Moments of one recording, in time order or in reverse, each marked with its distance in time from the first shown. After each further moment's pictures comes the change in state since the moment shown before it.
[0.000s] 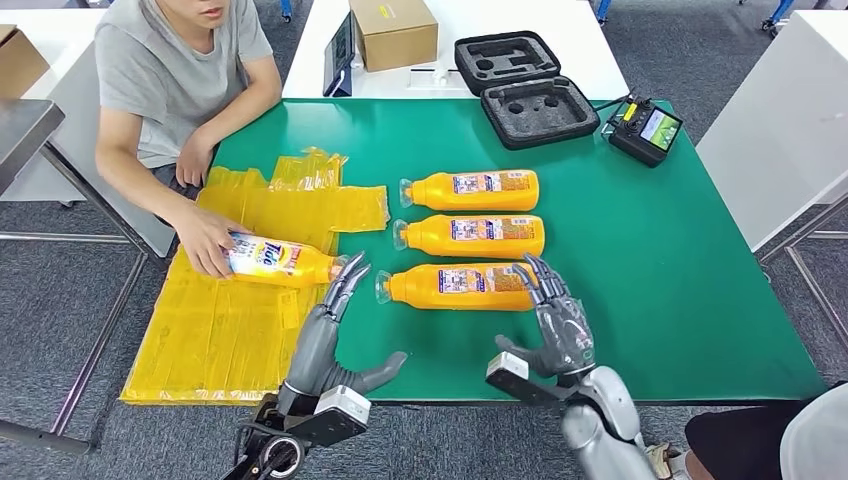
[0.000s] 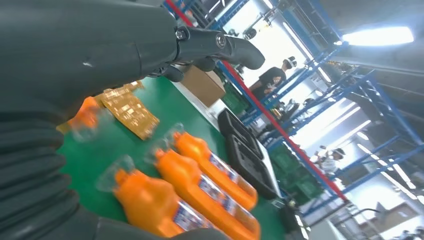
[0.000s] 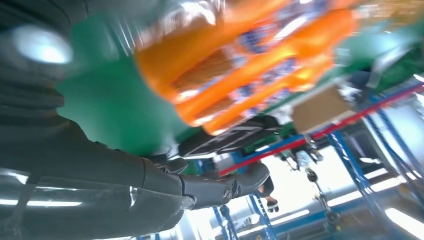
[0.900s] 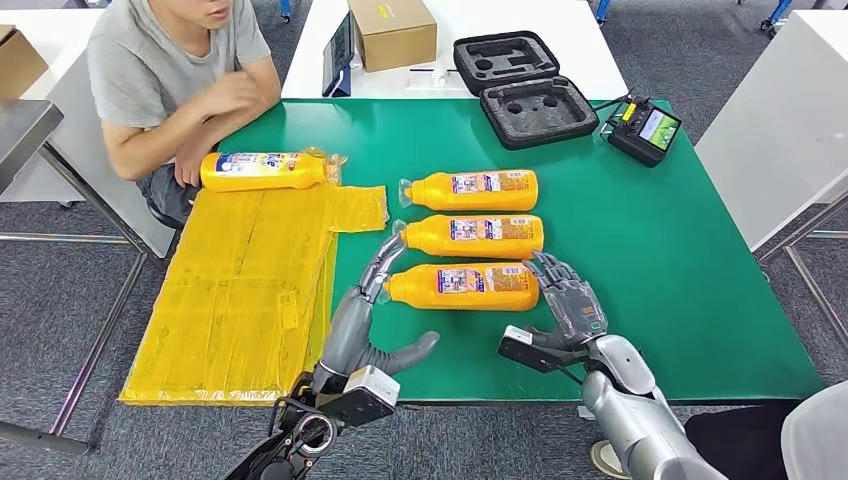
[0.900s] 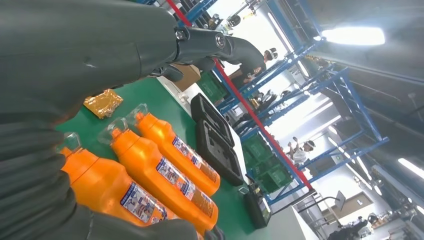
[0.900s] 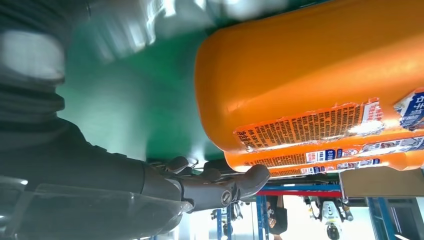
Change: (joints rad) left arm -0.158 -0.021 -0.165 0.153 0.160 0.088 -0.024; right arm -0.269 -0.082 0.057 0.475 0.199 -0.045 0.076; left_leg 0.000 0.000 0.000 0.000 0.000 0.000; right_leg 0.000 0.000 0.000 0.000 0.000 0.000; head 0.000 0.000
